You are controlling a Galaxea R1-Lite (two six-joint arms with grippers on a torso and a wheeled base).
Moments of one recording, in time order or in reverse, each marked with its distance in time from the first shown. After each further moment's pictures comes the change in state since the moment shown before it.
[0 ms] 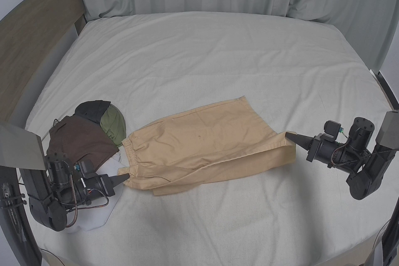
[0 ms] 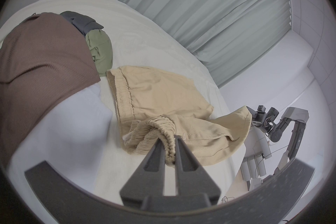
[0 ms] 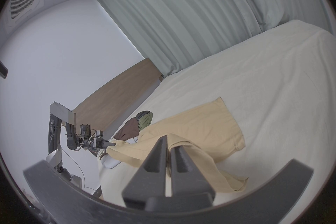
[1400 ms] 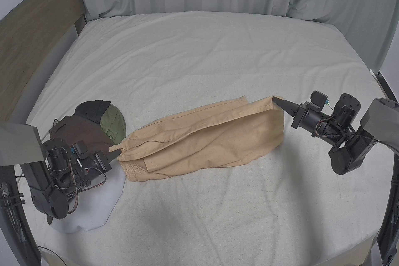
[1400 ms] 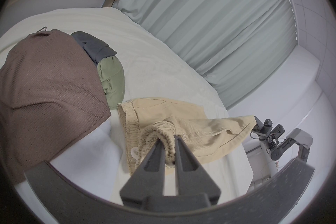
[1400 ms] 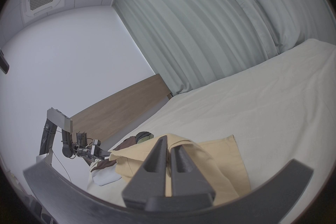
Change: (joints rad) left arm 0.020 -0.011 -0.149 0.000 0.148 -0.135; right arm 0.036 0.134 -0.414 0.017 -0.004 0.053
